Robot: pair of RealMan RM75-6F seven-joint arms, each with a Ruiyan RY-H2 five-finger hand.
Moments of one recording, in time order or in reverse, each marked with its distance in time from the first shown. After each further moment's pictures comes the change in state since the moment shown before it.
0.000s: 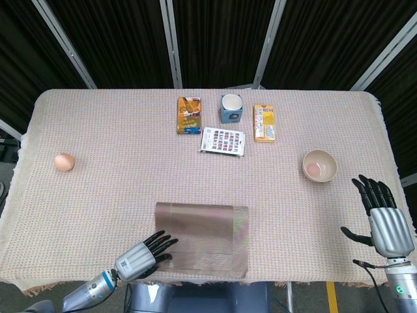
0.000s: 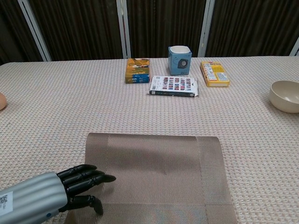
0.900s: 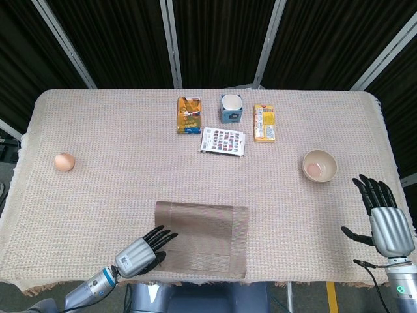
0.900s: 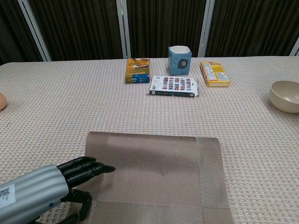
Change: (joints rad) left arm 0.001 -0.022 -0.014 0.032 -0.021 0.030 -0.016; right arm 0.000 0.003 0.002 0.000 0.001 -0.001 0.011
